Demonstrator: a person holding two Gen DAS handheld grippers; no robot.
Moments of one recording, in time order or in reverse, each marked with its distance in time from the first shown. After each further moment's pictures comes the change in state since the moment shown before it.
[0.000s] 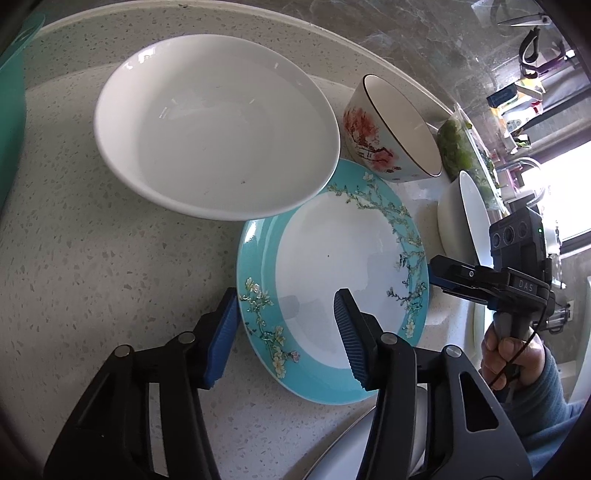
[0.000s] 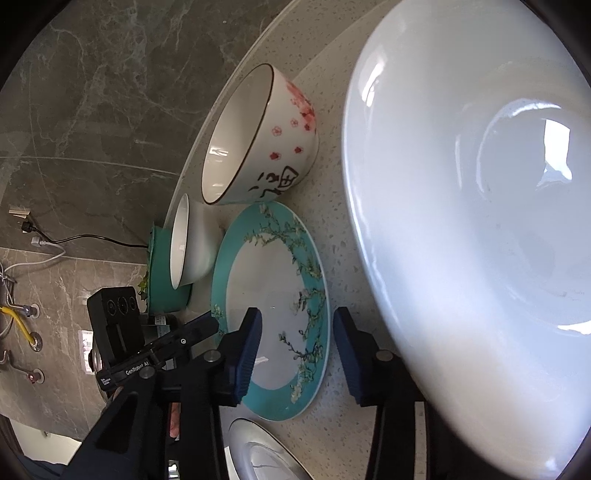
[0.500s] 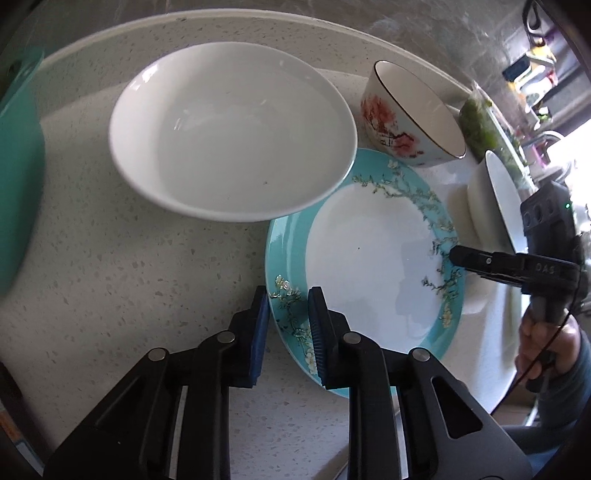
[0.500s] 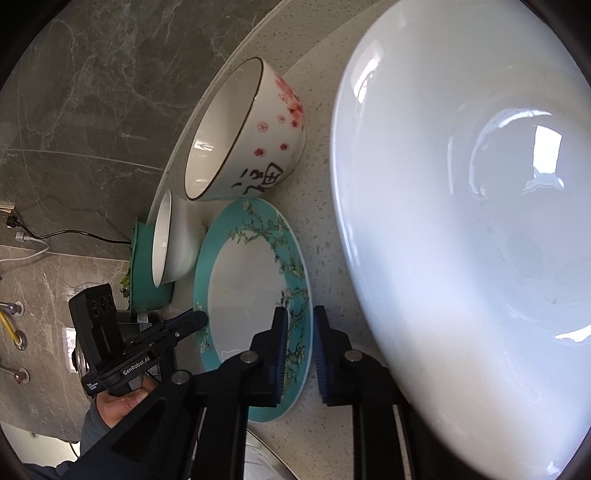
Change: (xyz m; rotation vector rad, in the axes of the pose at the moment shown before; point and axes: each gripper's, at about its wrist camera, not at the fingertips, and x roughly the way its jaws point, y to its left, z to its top) left arm 0.001 -0.005 -0.001 0.076 0.008 0.168; right arm -0.004 -0.002 0.003 -0.012 0.009 -0.077
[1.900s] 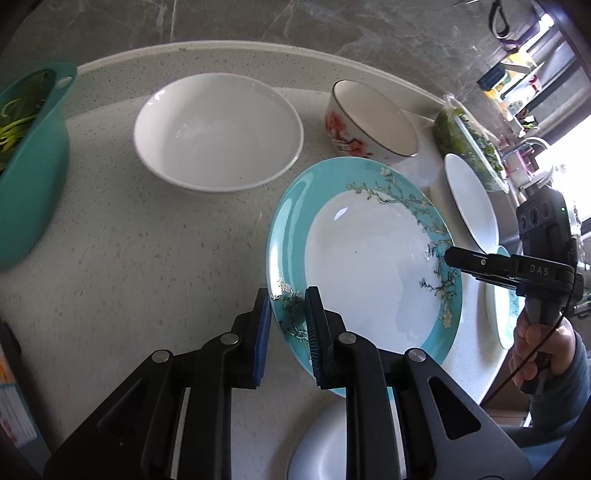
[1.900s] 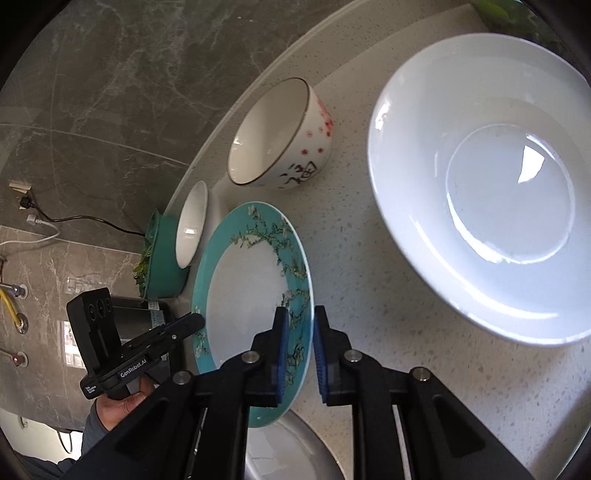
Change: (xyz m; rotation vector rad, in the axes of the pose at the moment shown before) left arm -0.052 -0.027 -0.031 -0.006 -0.072 -0.039; right arm -0.028 0.035 -0.023 -0.059 -0.034 -0.014
